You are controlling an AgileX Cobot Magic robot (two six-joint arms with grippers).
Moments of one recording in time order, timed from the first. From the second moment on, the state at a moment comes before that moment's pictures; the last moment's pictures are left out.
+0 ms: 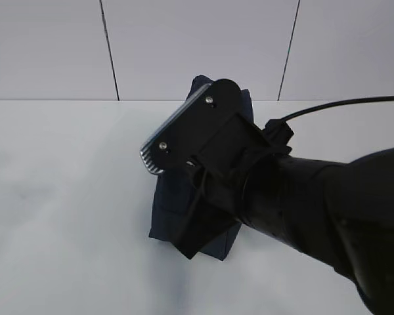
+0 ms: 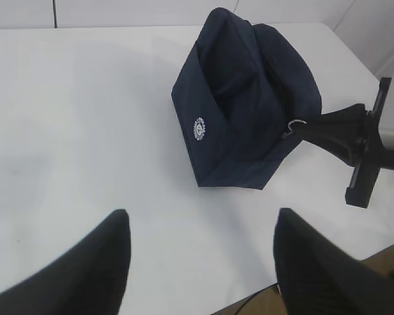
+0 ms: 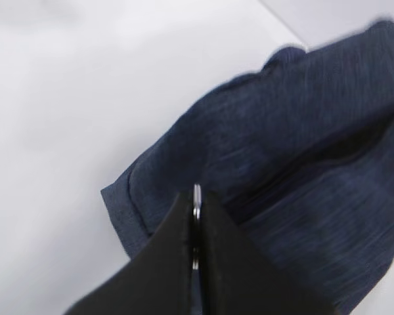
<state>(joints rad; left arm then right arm) -0.31 0.47 -0.81 -0.33 0.99 -0.01 0.99 1.48 -0.82 1.71 -0.44 -1.85</state>
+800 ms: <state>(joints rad) -0.31 0.47 -0.81 -0.35 1.00 -0.01 0.99 1.59 -1.05 1.85 -0.38 -2.28</state>
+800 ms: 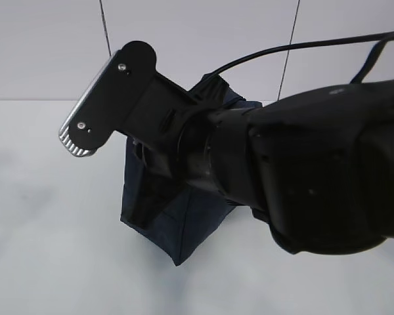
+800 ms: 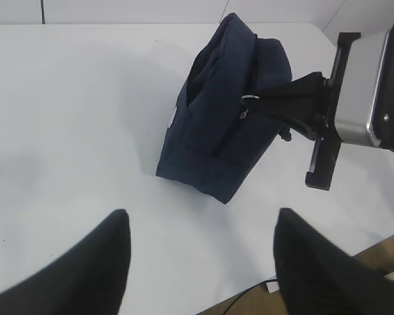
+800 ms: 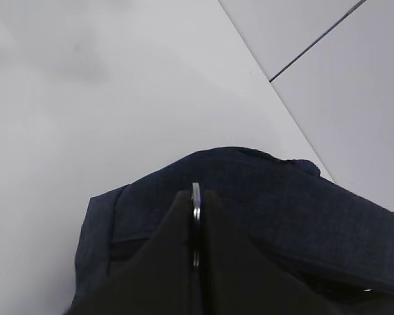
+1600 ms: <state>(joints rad) -0.31 0.48 -0.81 -0.35 0.99 -0.01 0.99 1.59 -0.97 1.85 -0.19 -2.03</state>
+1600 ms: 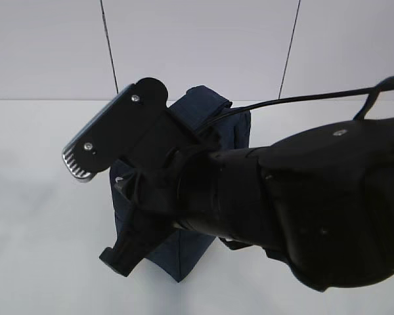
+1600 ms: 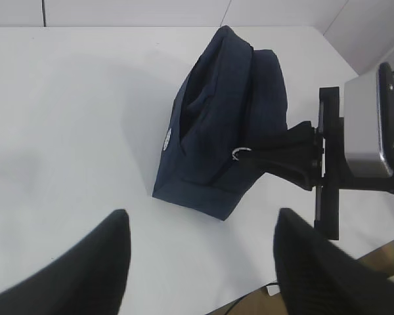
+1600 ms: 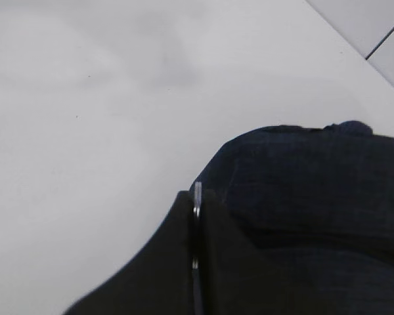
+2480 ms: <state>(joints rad) -0.31 0.49 -0.81 -0.36 0.98 -0.01 0.99 1.59 -0.91 1.84 -0.08 -1.83</state>
